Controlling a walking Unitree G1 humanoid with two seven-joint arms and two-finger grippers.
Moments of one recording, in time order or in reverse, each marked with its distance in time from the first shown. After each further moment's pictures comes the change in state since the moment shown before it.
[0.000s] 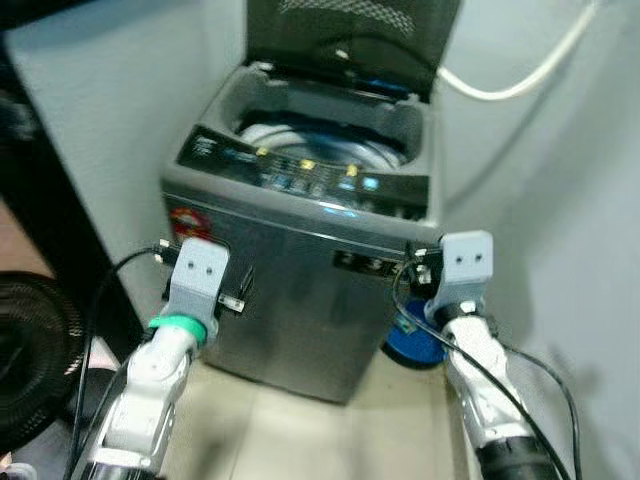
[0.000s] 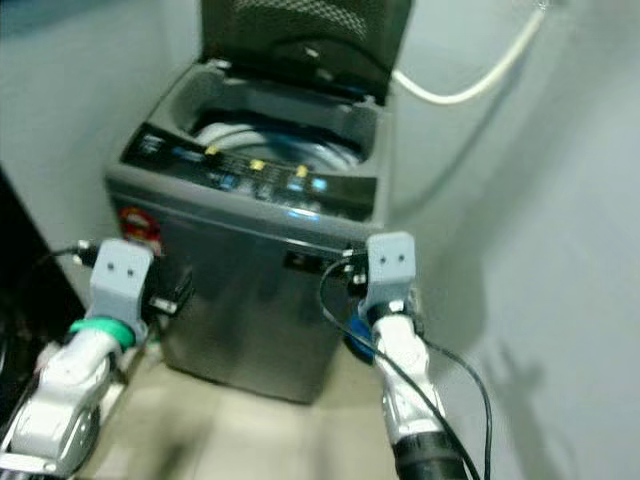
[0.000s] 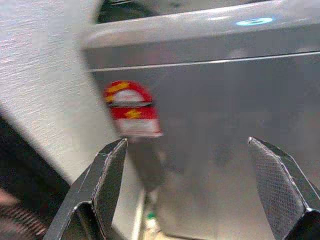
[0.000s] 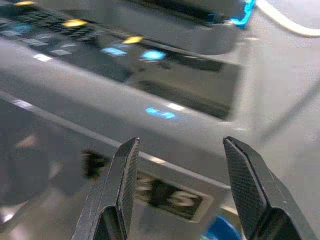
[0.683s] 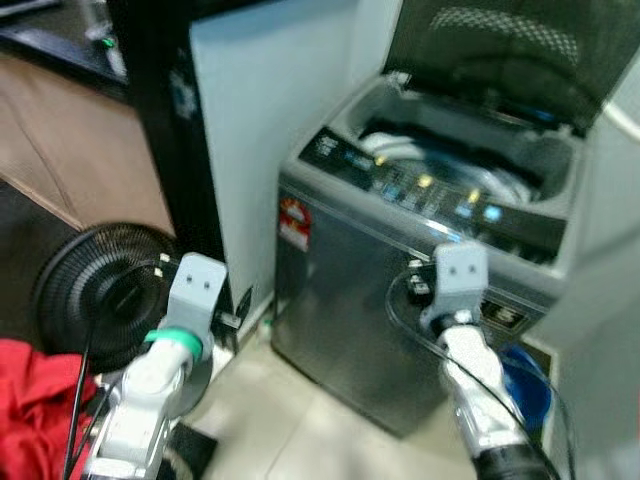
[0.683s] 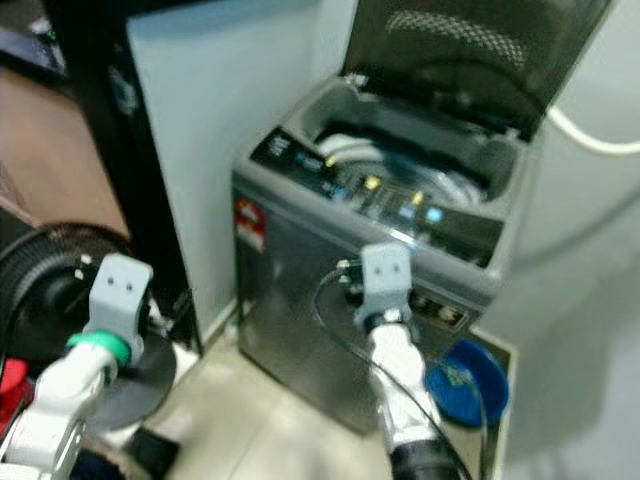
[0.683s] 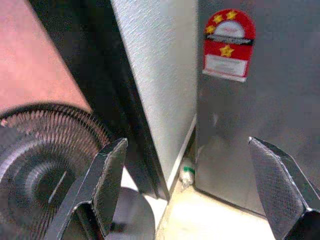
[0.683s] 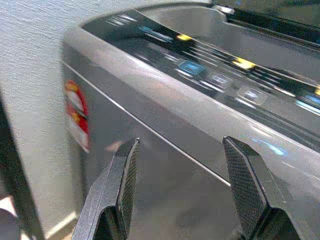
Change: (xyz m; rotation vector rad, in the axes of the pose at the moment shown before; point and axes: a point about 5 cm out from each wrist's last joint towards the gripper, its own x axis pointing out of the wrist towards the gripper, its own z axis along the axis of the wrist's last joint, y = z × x) left arm -0.004 -0.011 -0.016 -0.052 0.096 -0.028; right arm -0.001 0.008 -0.001 0.005 -0.021 0.008
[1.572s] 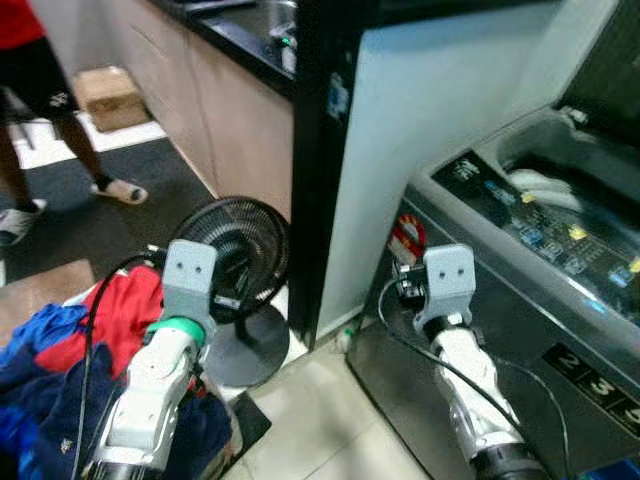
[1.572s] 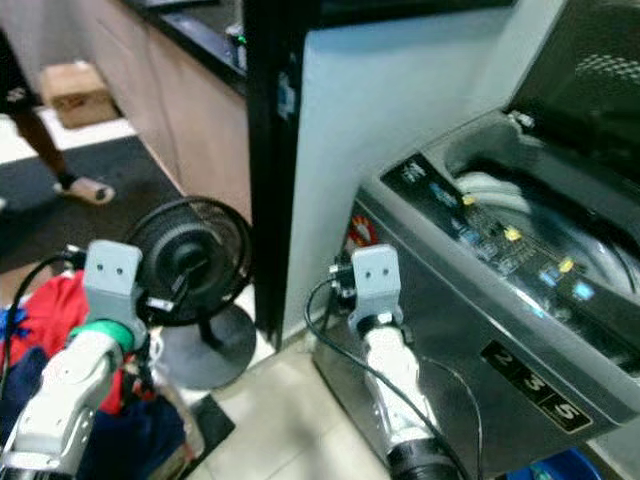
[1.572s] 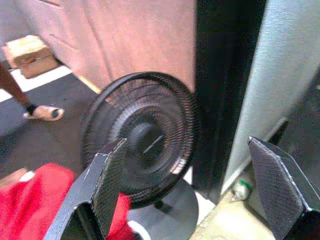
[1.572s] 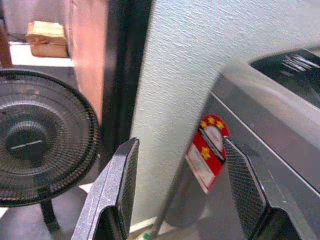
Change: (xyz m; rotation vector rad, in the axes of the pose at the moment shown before) left arm 0.008 0.005 0.012 -0.035 -0.076 0.002; right arm -0.003 -0.003 -0.011 -0.022 0.029 0.042
